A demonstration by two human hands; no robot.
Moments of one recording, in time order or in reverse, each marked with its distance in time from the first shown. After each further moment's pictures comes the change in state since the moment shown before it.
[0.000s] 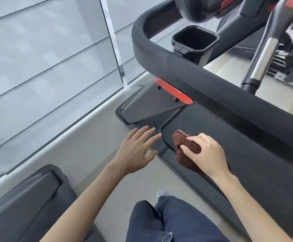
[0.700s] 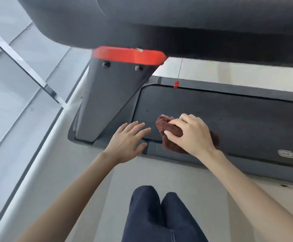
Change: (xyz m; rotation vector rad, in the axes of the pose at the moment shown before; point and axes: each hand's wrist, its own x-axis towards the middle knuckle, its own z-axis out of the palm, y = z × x) left_hand 0.110 -0.080 0.148 0.081 -0.093 0.544; right_hand 0.000 0.034 0.136 -0.273 0.303 0.208
